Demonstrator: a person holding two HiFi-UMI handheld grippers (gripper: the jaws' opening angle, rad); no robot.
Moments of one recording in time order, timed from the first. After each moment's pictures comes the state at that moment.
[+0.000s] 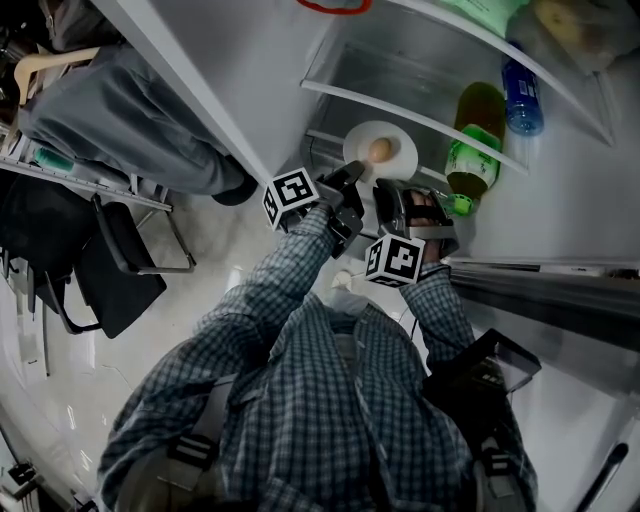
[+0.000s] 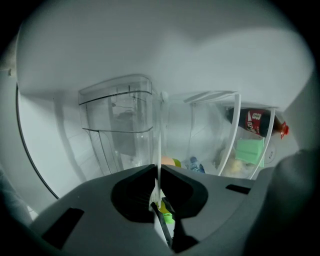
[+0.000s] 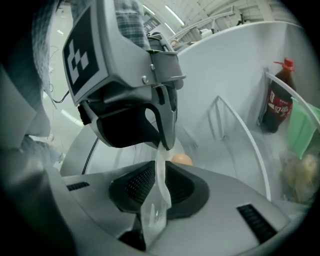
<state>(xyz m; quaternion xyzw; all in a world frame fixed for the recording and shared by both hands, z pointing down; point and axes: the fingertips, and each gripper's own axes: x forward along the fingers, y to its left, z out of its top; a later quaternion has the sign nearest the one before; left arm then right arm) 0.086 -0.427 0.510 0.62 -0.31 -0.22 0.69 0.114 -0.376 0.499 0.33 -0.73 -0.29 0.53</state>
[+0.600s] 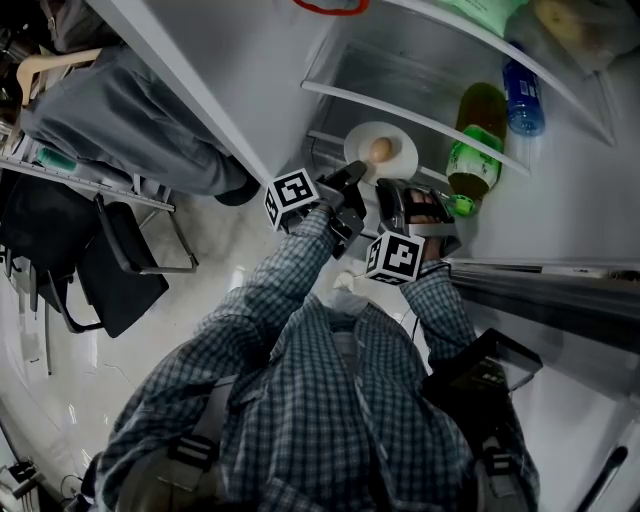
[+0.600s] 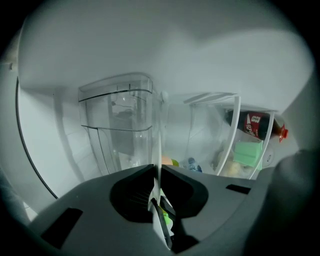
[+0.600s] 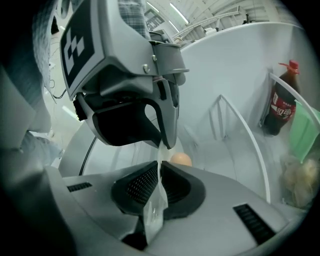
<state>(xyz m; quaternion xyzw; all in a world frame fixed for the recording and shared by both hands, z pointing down) 0.088 -0.428 0.508 0.61 -0.30 -0.24 0.70 0.118 -0.381 0.502 0.32 -0.71 -0.30 0.54</state>
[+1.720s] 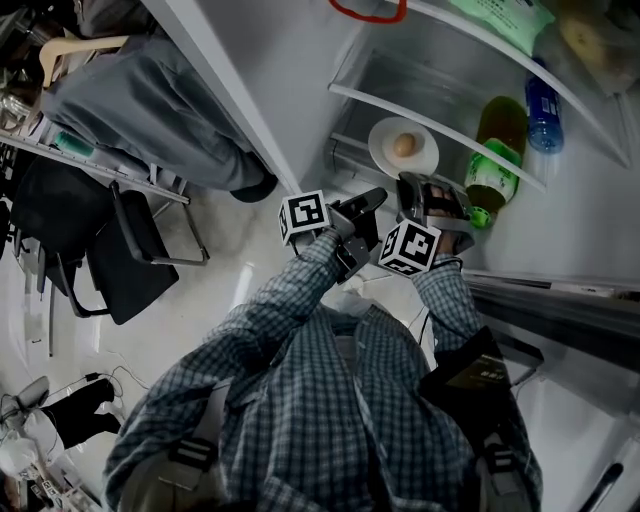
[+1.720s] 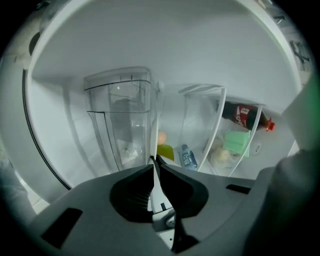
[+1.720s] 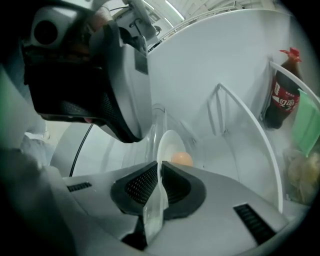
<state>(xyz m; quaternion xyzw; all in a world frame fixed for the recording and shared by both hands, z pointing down) 0.092 -0.382 0.497 0.63 -0.24 -0.22 0.70 0.121 -0.410 0.508 0.33 -0.71 -0.29 0.55</state>
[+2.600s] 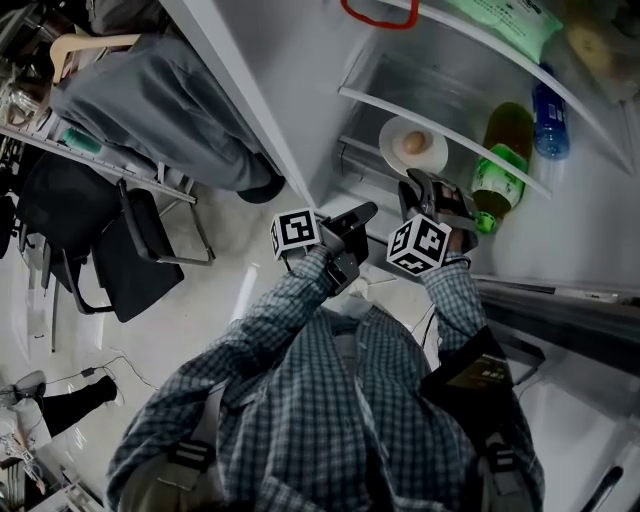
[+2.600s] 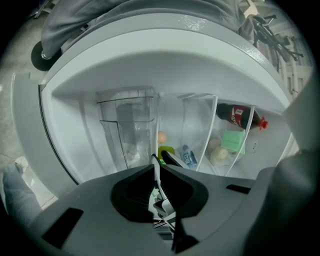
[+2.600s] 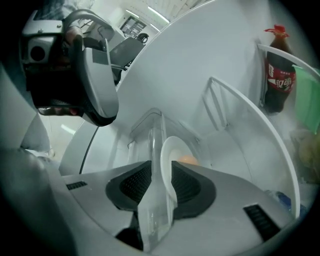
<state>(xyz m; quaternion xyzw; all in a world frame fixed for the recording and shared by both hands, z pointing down) 0.061 -0.358 0.503 0.64 -0.26 -0.21 0.69 0.115 -0.413 0.507 0.34 -0.75 -0.23 0.52</state>
